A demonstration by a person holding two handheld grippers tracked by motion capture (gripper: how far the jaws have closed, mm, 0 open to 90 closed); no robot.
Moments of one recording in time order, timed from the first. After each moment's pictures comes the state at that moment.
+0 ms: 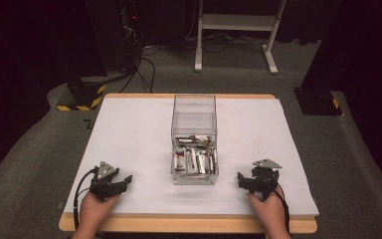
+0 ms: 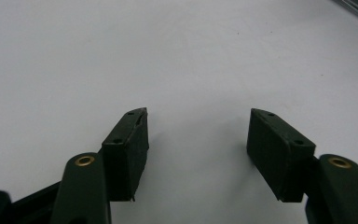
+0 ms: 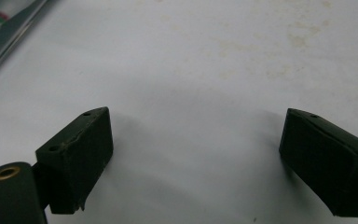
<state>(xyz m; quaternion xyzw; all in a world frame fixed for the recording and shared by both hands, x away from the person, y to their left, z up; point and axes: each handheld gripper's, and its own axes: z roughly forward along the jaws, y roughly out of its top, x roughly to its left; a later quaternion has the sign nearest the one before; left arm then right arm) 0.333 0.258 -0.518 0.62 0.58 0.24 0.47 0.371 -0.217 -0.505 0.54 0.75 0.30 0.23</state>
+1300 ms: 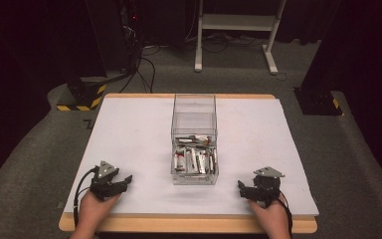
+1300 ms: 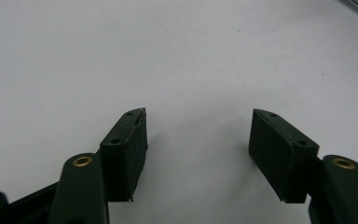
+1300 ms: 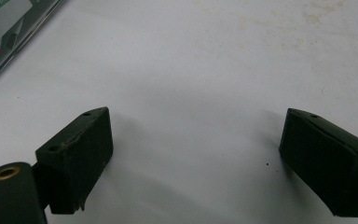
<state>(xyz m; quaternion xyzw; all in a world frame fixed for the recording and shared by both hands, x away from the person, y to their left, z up) 0.334 0.257 -0.516 0.62 0.59 0.23 0.47 0.347 -0.220 -0.504 0.52 0.77 0.31 0.22</state>
